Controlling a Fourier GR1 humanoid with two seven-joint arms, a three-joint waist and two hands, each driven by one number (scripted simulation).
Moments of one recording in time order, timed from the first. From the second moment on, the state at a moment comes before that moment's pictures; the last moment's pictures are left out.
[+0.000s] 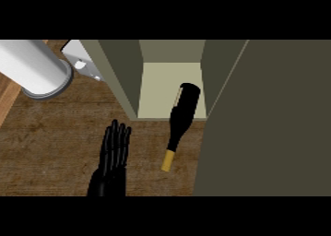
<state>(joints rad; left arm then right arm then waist) -0.01 0.27 -0.79 -1.78 0.50 0.74 -0.56 -0.02 -0.04 0.13 -2.48 -0.09 0.14 0.64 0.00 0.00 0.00</state>
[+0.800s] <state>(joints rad) 0.21 0.54 -0.63 -2.02 0.58 0.50 -0.55 0.06 -0.02 0.30 -2.48 -0.12 0.20 0.71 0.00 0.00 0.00</state>
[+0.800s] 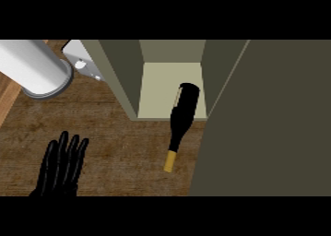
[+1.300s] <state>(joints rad) 0.31 0.64 -0.40 -2.06 0.72 0.36 -0.56 0.11 0.00 0.57 -2.48 -0.11 0.20 0.75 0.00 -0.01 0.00</state>
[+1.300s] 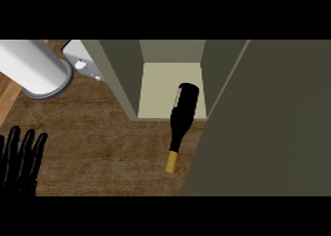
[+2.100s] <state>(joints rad) 0.38 0.74 -0.12 -2.01 0.87 0.14 -0.51 -0.03 -0.05 0.84 -2.42 0.11 -0.14 0.74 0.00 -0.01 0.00</state>
